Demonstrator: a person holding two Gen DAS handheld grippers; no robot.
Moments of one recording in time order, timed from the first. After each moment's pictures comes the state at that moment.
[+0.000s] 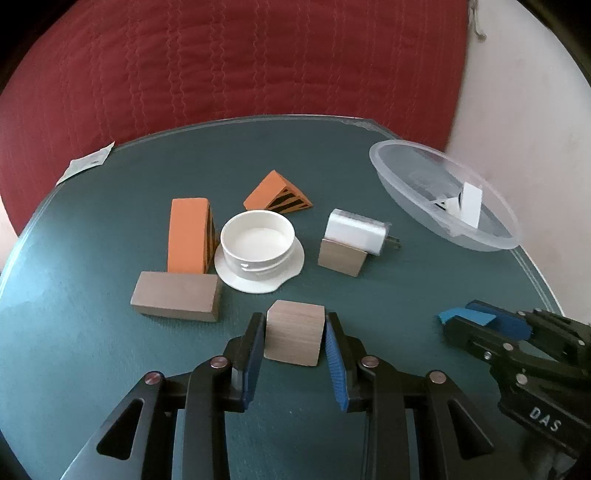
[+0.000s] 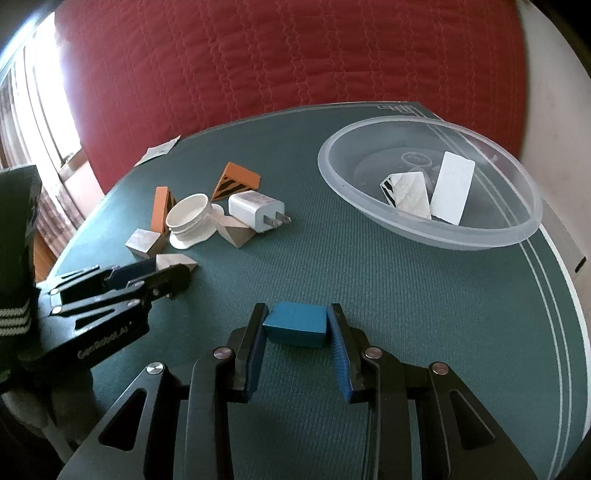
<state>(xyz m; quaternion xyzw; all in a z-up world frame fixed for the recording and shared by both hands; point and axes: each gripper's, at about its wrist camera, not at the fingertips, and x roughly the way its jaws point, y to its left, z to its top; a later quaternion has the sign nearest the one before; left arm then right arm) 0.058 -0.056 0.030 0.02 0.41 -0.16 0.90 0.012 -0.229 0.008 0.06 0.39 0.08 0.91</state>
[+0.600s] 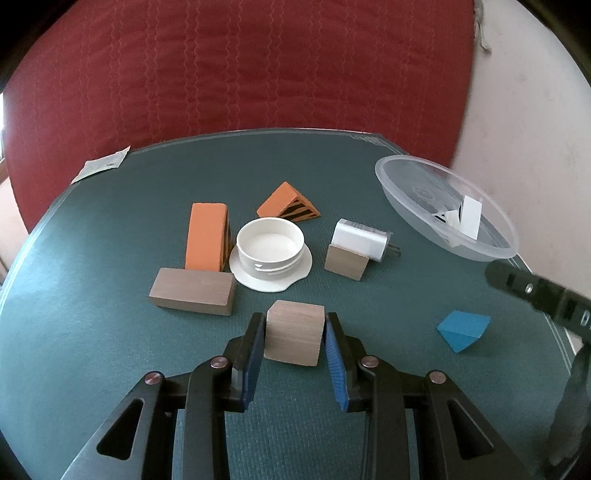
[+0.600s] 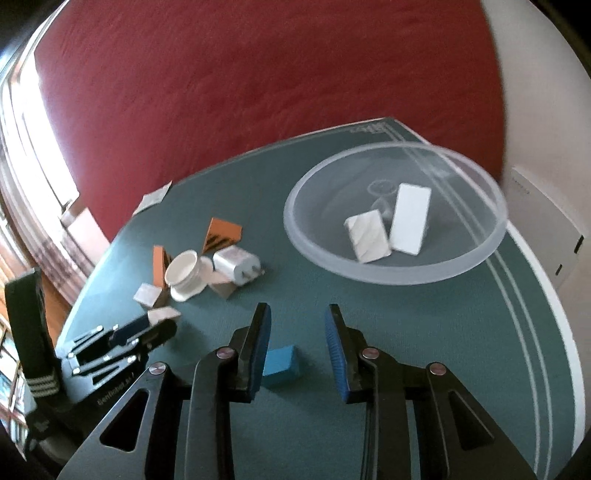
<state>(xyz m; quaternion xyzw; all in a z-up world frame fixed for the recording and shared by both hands) 0.046 -0.054 0.034 0.01 0.38 -0.15 0.91 0.011 -0.264 0.041 0.13 0.35 0.06 0.93</state>
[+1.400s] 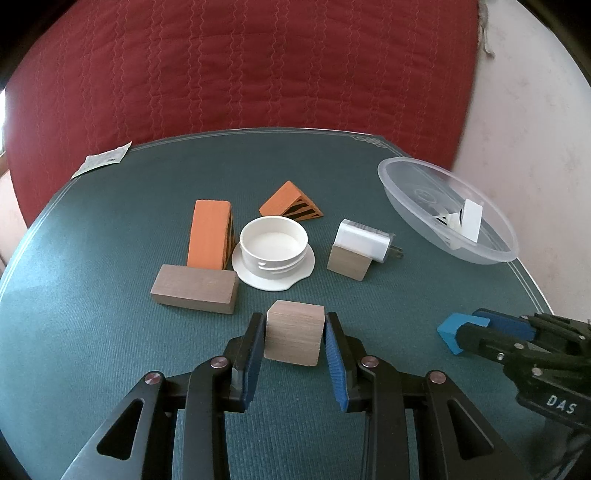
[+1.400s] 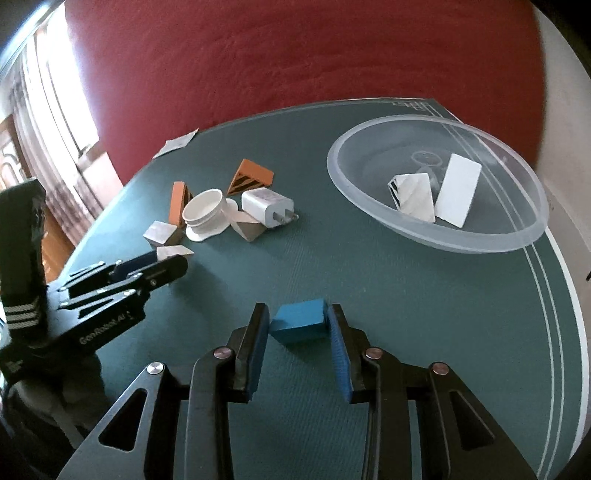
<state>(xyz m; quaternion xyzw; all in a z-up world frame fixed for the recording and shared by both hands) 0.048 -0.049 0.035 0.00 0.39 -0.15 0.91 0.011 -0.236 0.015 0.05 0.41 0.12 0.90</state>
